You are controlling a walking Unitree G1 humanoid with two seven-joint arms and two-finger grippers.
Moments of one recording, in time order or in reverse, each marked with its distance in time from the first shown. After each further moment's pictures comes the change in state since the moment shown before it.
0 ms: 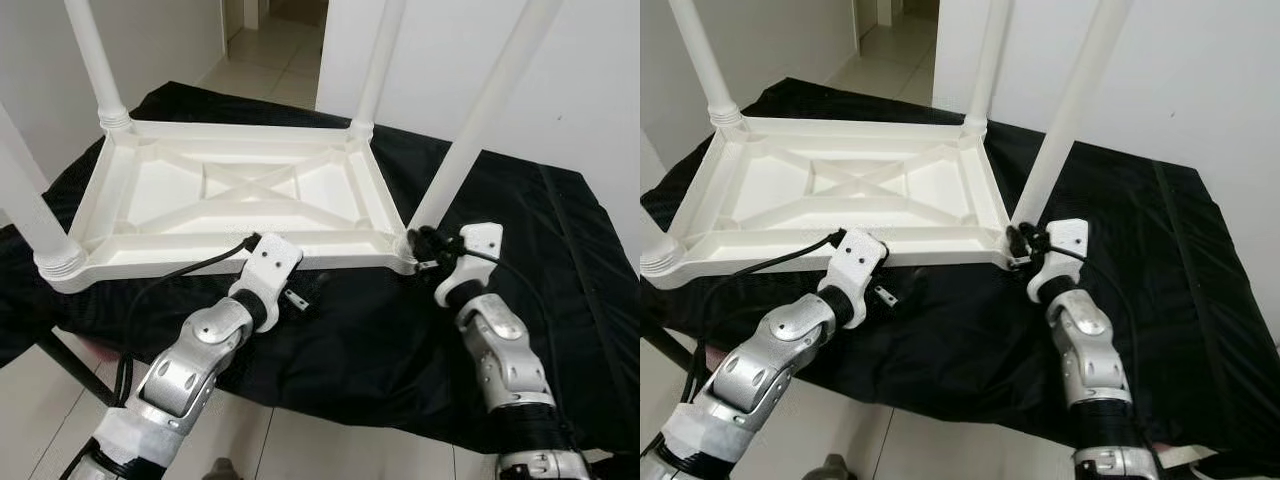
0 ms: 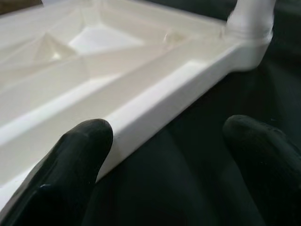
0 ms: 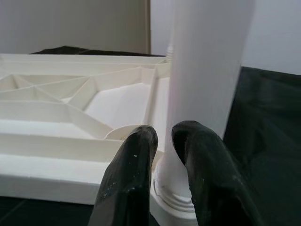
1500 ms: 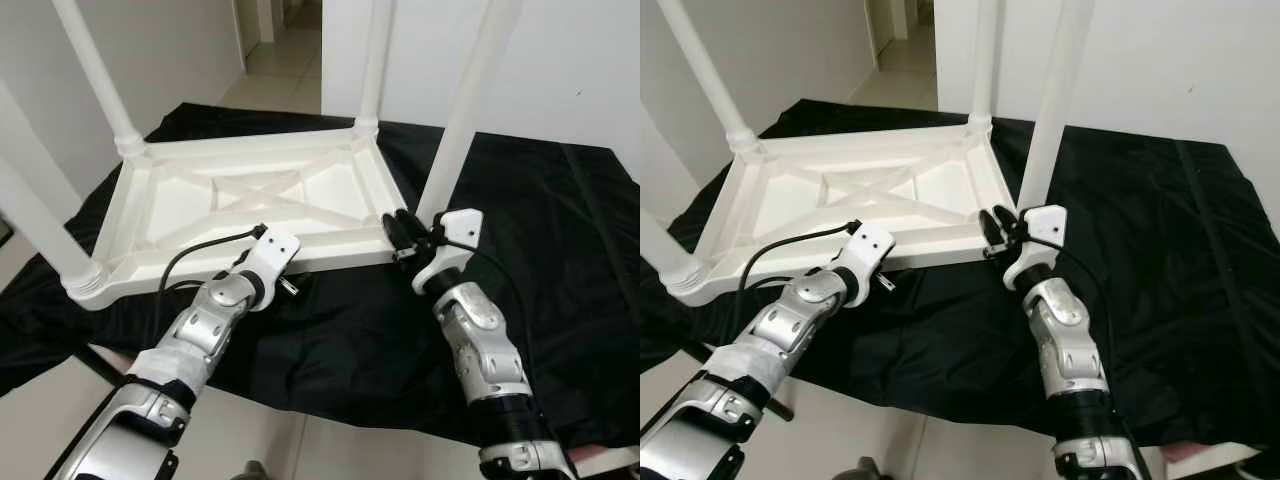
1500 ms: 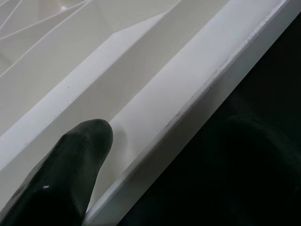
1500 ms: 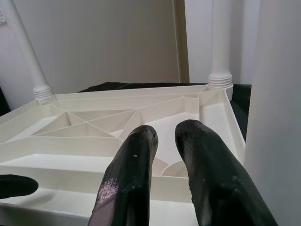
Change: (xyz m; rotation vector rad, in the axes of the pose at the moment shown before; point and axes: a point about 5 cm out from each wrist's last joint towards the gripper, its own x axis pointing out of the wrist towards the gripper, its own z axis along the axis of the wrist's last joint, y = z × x) left arm 0.049 0.029 -0.025 0.081 0.181 0.009; right arm 0.016 0.036 0.012 0.006 -0.098 0.129
